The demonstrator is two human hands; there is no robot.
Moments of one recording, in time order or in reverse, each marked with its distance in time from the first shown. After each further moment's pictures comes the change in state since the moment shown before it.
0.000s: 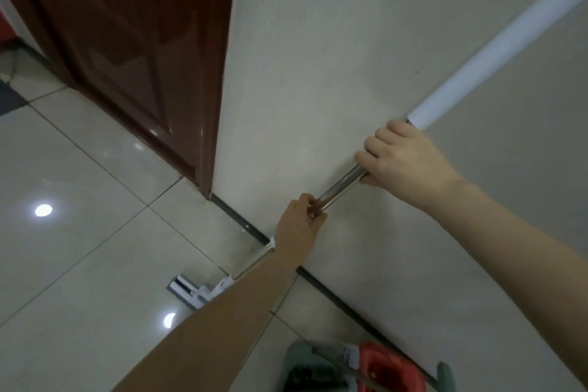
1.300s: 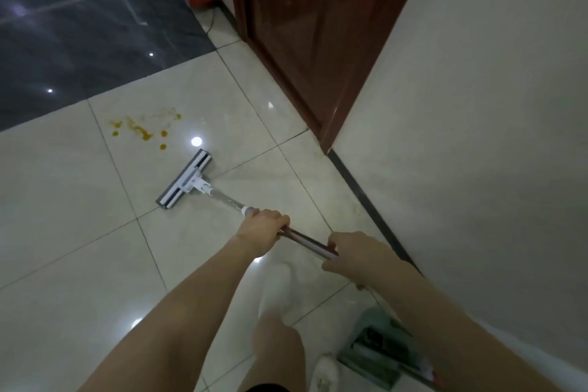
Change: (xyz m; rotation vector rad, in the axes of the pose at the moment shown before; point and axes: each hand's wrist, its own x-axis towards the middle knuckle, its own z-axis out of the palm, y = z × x) left_hand -0.227 -0.223 -0.190 0.905 -0.327 -0.162; right_hand 0.023 -0.347 -0.087 1.179 -0.836 0.111
